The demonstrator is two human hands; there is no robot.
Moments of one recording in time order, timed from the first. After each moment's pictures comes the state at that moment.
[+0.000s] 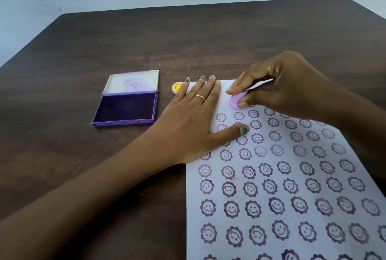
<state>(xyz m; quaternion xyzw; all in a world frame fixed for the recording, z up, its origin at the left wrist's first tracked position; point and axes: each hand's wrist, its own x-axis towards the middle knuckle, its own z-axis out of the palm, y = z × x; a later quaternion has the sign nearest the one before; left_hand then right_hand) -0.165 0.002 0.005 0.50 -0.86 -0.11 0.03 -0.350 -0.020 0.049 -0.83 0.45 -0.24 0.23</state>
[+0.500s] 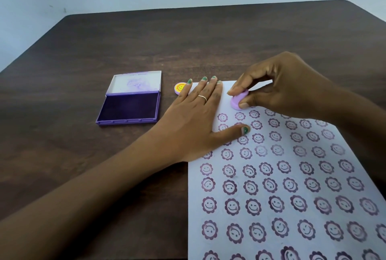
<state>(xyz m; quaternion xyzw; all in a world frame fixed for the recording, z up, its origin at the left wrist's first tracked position) -0.165 0.002 0.005 0.50 -0.86 -0.12 0.02 -0.350 -0.024 0.049 -0.84 0.44 -0.23 0.23</state>
